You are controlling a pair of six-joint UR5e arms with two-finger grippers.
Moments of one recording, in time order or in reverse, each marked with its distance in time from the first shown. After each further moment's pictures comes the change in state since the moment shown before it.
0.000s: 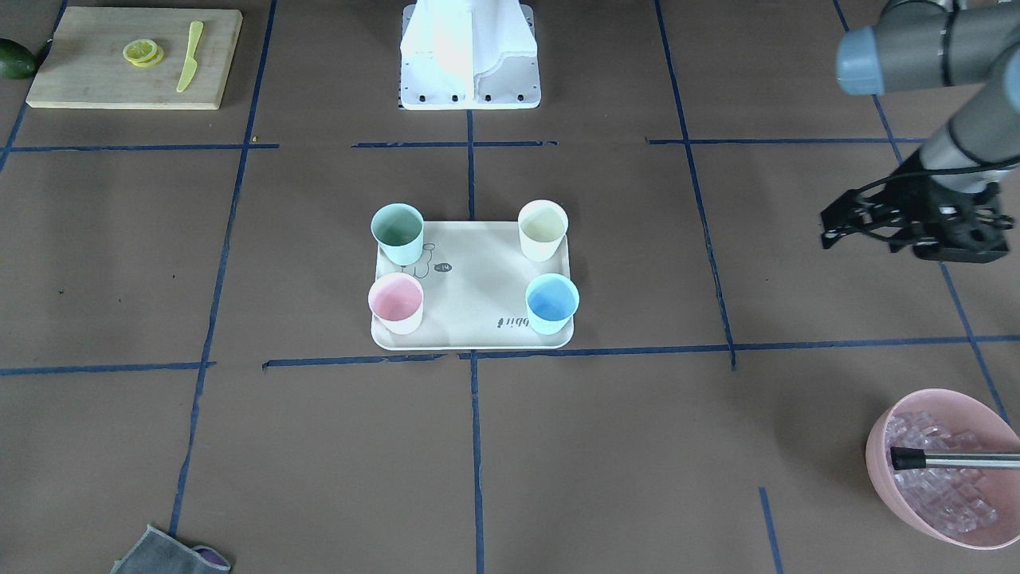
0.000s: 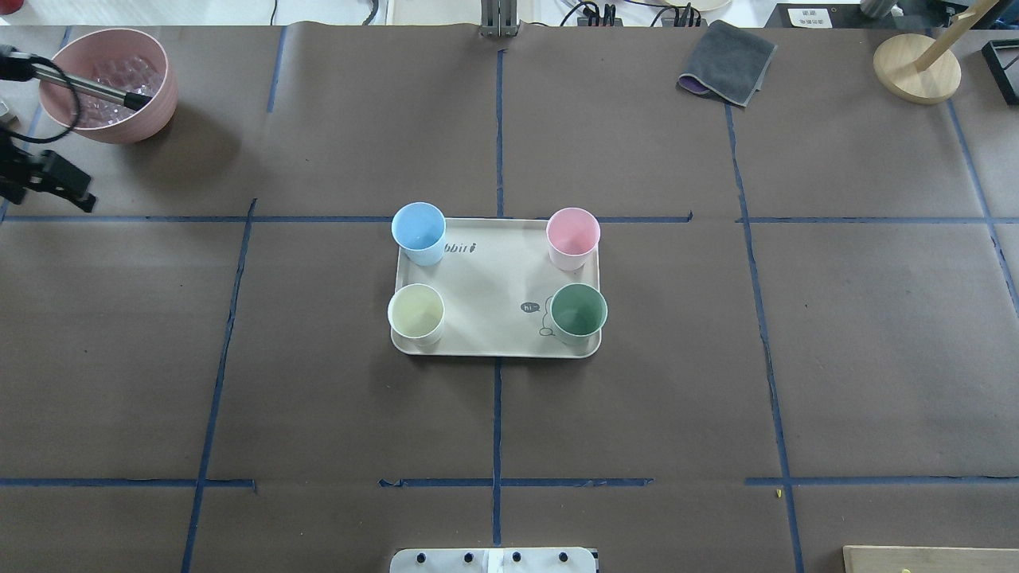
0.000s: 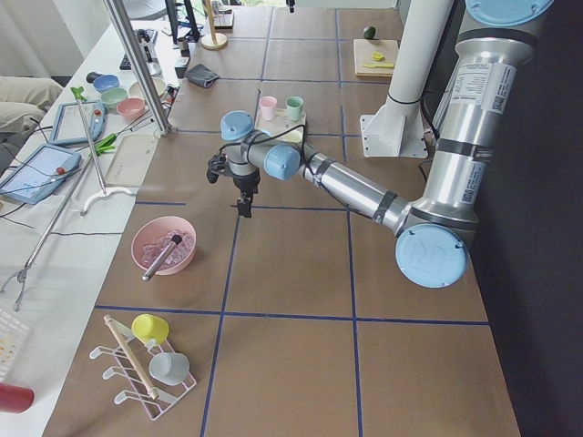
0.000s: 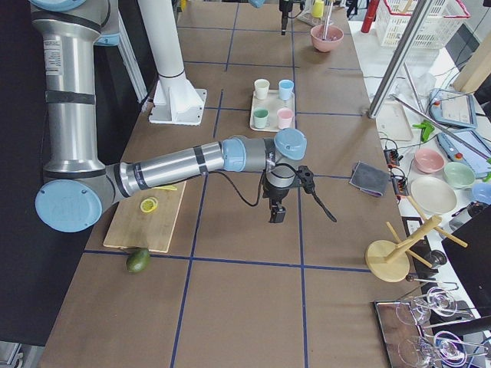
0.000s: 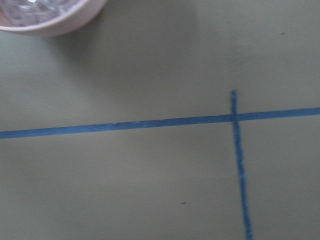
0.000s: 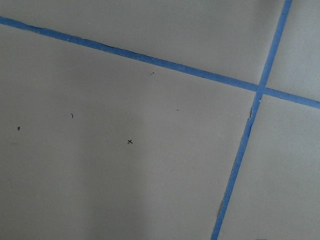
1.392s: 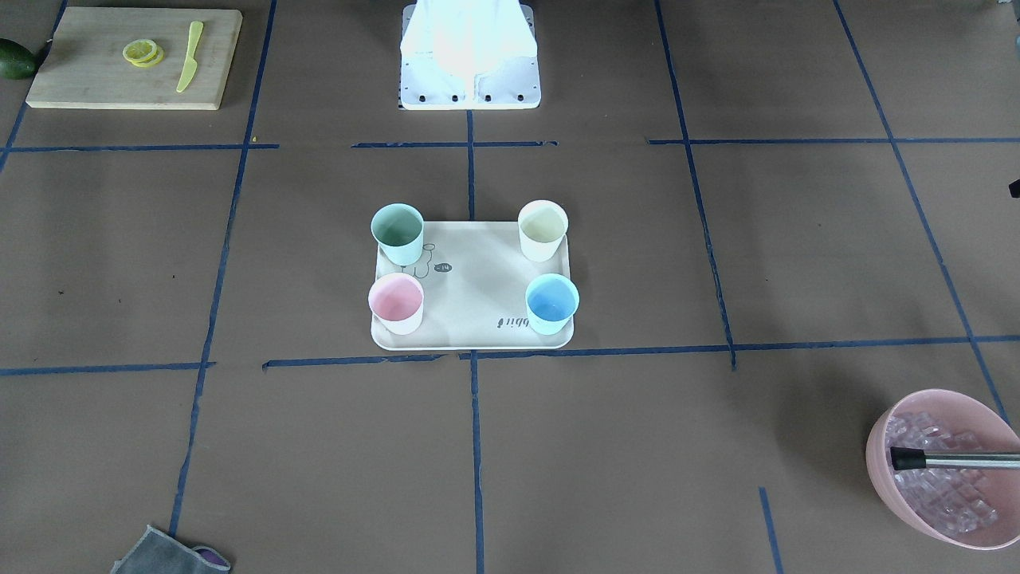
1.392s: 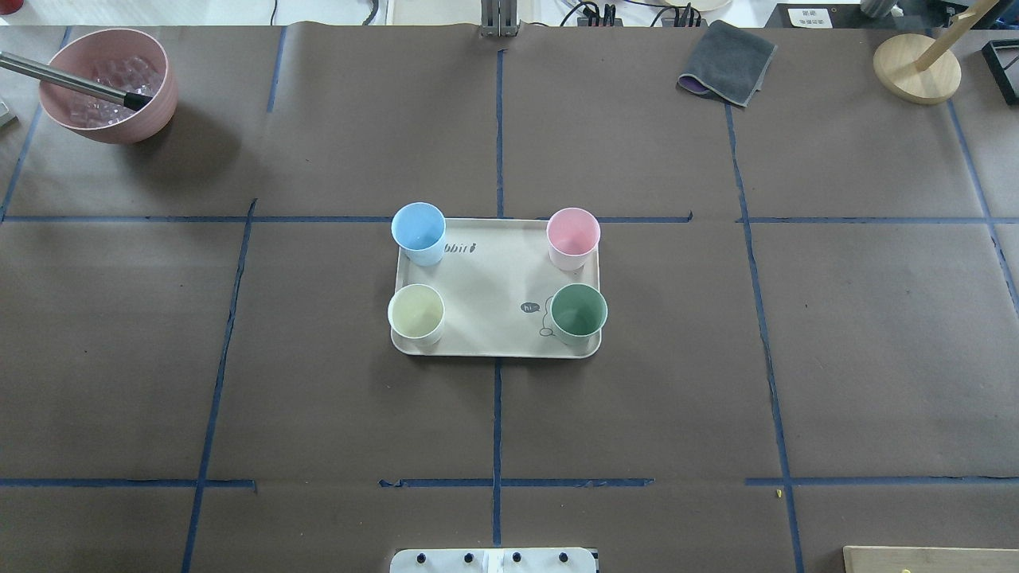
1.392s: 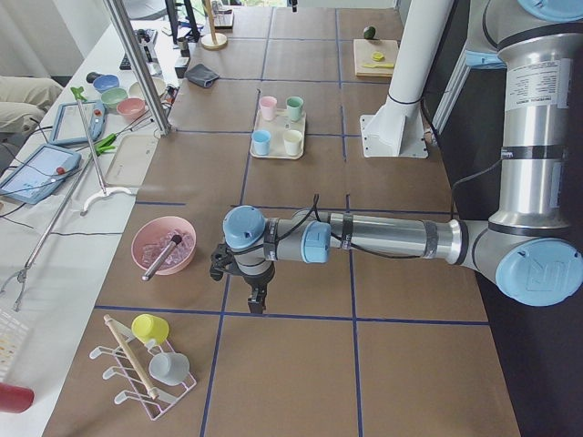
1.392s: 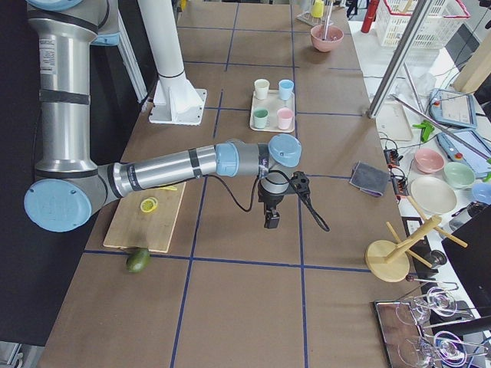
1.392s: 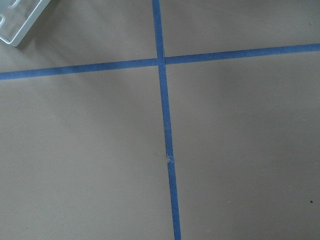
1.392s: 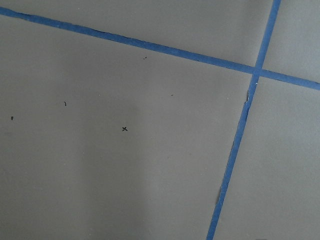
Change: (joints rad) left arm -0.272 0.215 0.156 0.001 -0.057 0.378; right arm 0.008 -0.035 0.005 0.001 0.014 -0.004
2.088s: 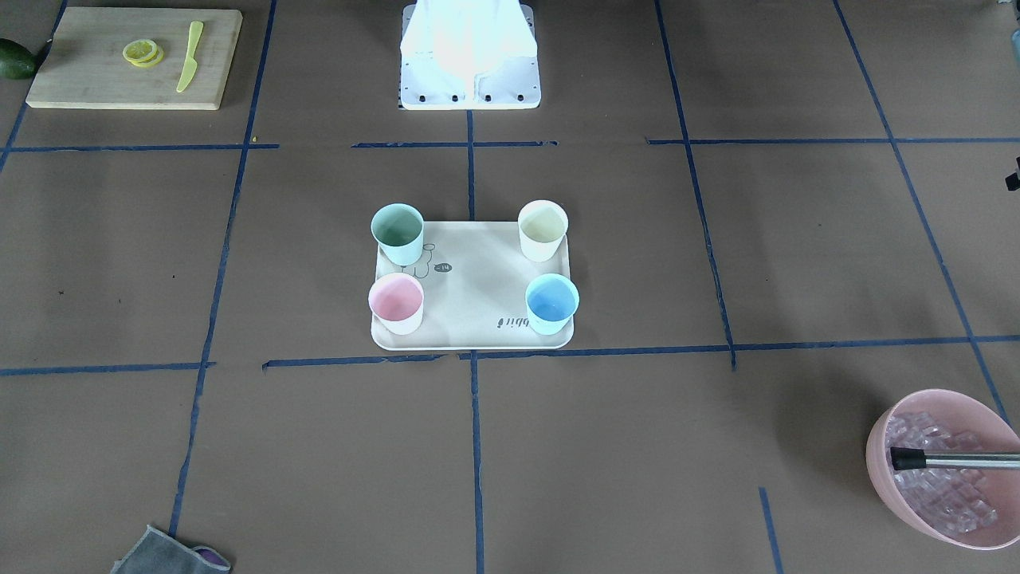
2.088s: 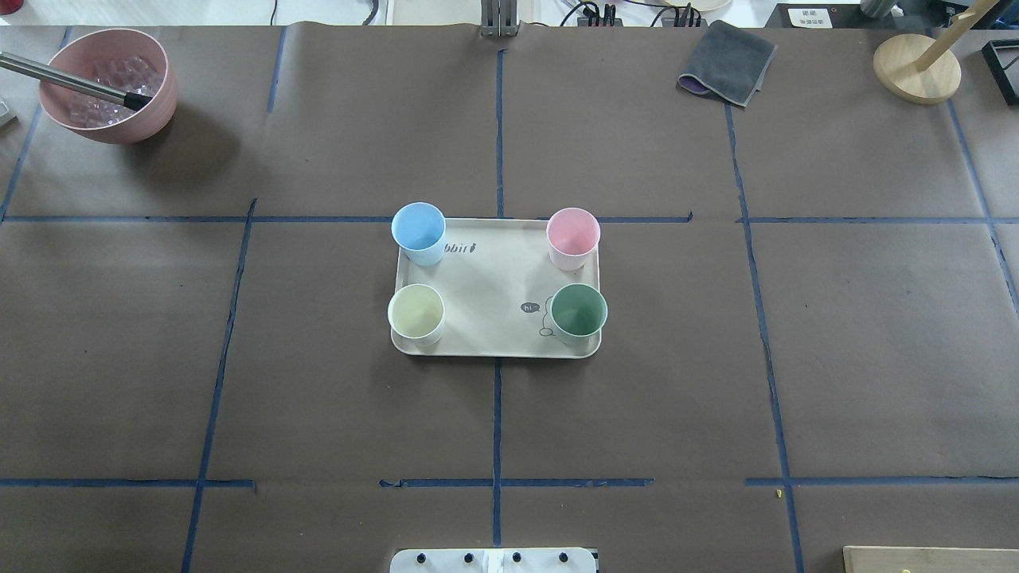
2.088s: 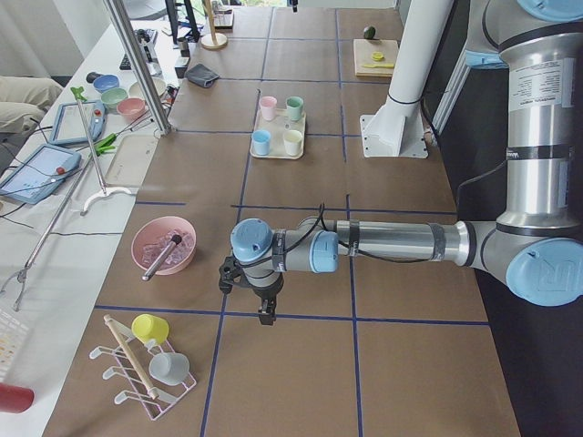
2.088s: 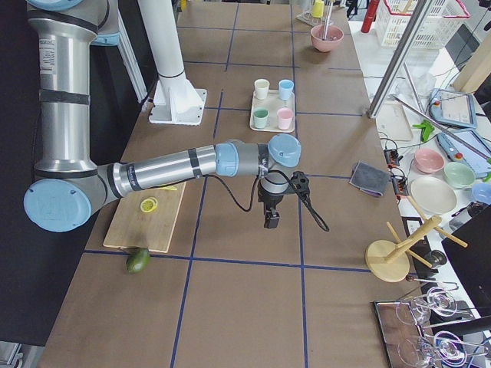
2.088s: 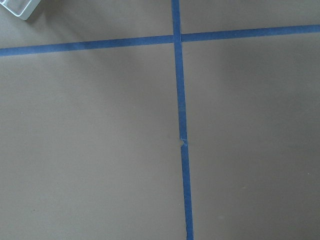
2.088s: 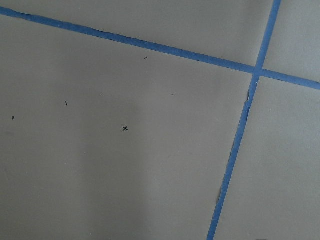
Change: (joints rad) left arm 0.006 0.026 -0.004 -0.001 0.006 0.004; right arm 0.000 -0.002 0.003 0.000 0.000 0.001
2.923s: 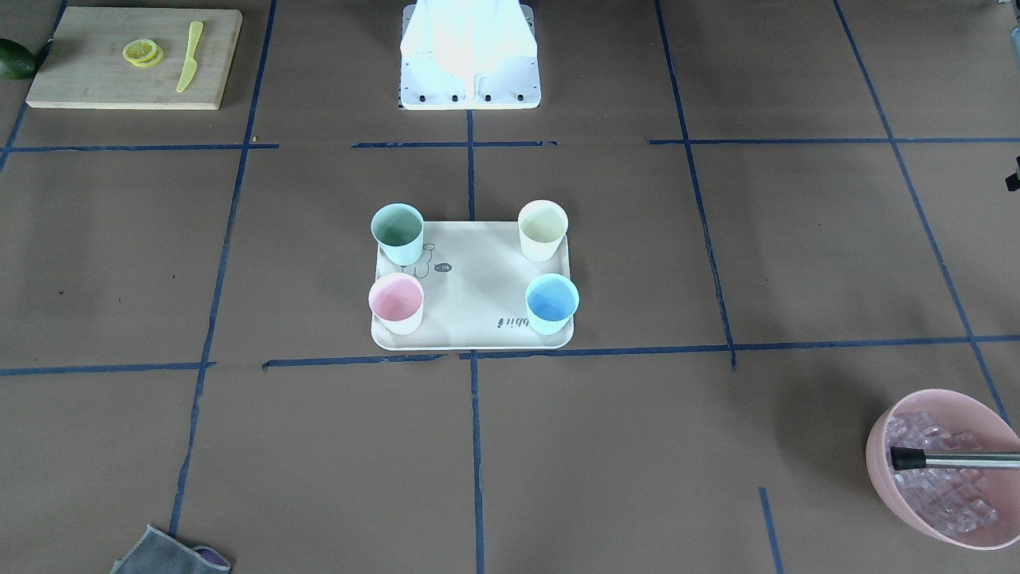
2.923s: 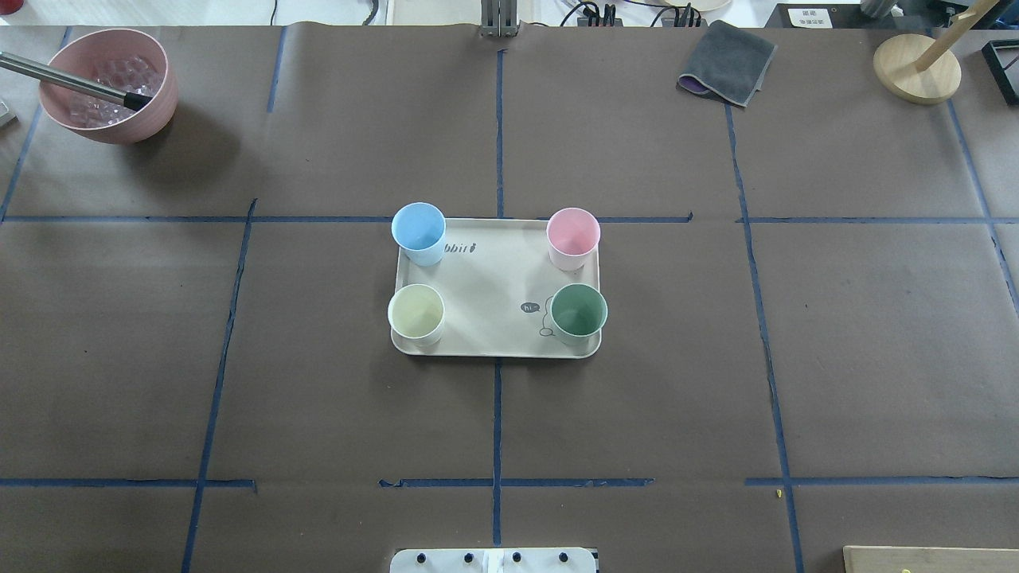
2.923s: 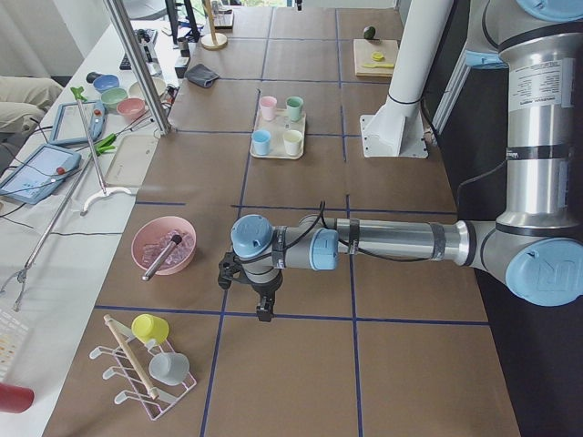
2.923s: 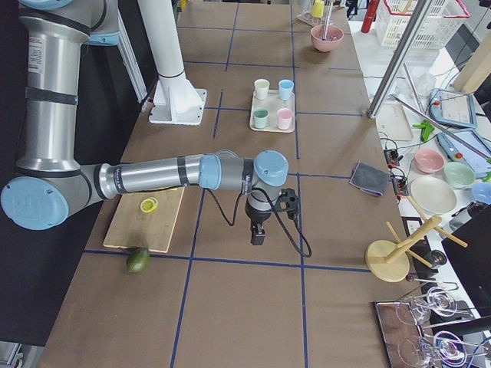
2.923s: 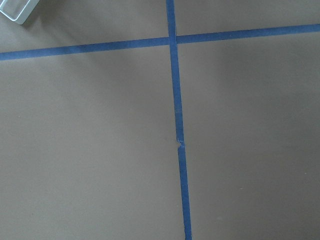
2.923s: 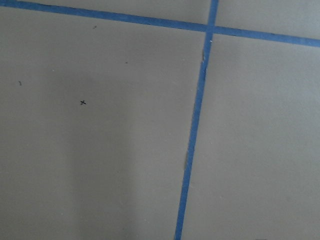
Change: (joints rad) left arm 0.000 -0.003 -0.021 -0.011 0.000 0.002; right arm 0.098 -0.098 -0.008 0.000 0.000 -0.019
